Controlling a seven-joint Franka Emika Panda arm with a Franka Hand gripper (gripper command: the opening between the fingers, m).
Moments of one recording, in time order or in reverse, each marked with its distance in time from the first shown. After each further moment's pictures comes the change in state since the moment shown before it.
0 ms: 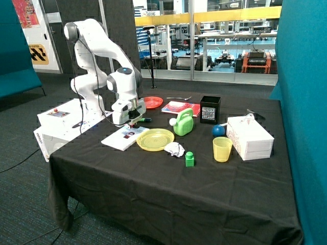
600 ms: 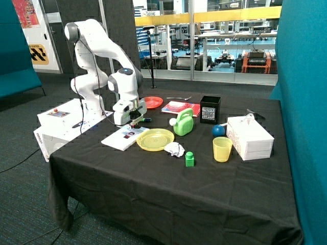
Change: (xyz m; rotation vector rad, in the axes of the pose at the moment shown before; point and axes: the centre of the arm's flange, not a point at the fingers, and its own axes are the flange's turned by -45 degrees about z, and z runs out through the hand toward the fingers) arm 0.003 -0.003 0.002 0.003 0.000 -0.015
